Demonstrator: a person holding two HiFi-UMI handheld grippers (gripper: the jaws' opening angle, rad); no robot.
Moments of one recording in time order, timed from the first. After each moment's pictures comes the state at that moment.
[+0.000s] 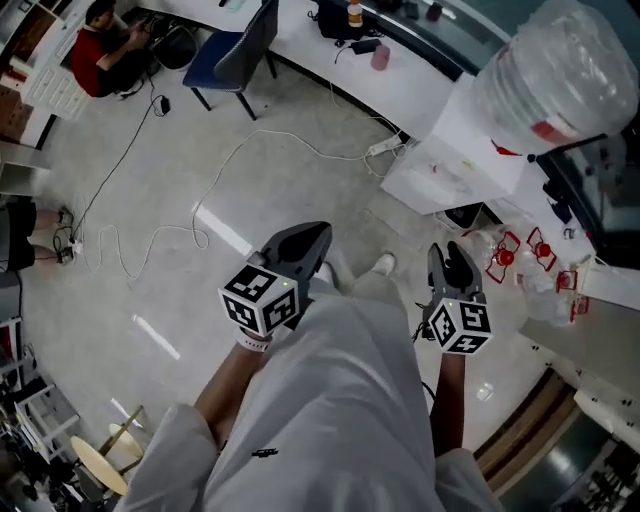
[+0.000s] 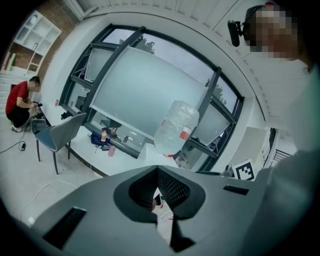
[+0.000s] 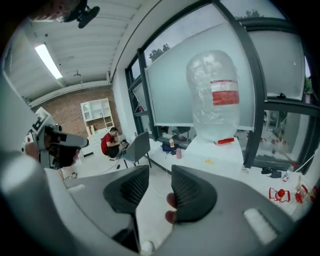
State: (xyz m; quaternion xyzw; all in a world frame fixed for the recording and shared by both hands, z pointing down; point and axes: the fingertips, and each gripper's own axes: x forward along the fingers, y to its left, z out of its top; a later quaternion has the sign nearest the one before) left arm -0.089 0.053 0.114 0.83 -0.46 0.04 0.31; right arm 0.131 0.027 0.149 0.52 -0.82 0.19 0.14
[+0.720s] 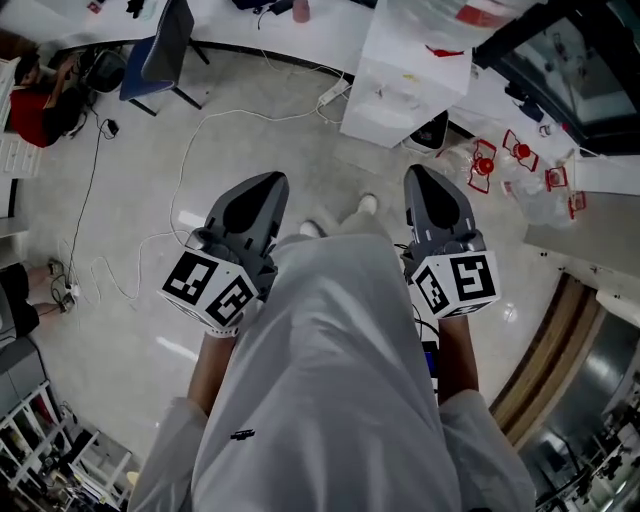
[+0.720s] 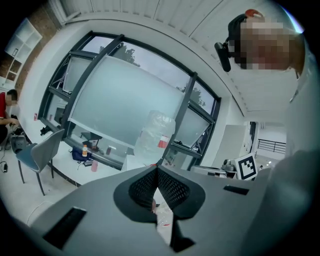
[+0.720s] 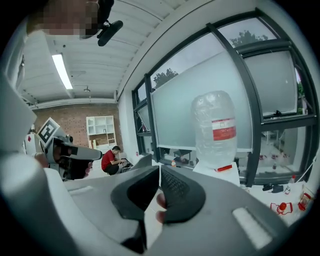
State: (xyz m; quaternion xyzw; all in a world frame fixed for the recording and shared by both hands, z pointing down) left arm -0.049 0.076 0.034 0.89 -0.39 0.01 0.23; right arm 0.125 0.068 0.043 0.53 -0.84 0.11 0.04
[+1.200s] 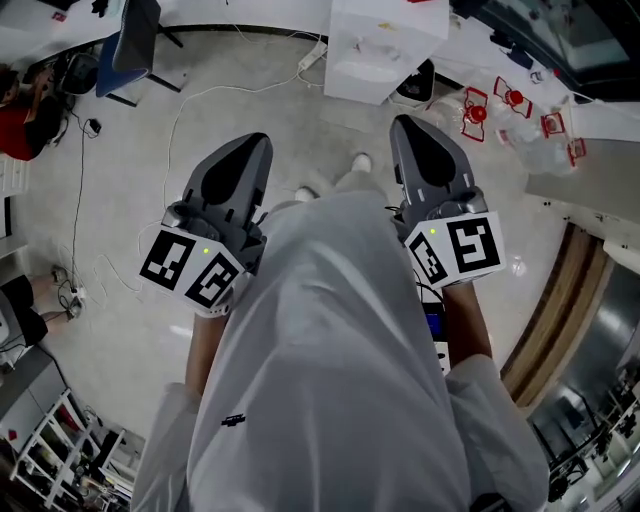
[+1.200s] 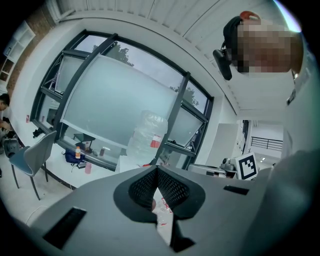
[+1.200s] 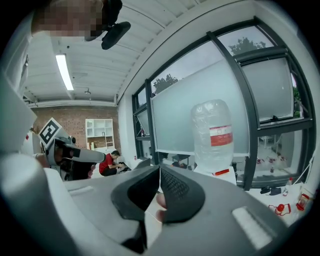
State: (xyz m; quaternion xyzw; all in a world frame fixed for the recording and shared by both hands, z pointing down) left arm -0.032 0.087 0.022 0.91 -0.36 0.02 0.21; right arm 0.123 0.087 0.025 0.54 -0.84 0.09 0.03
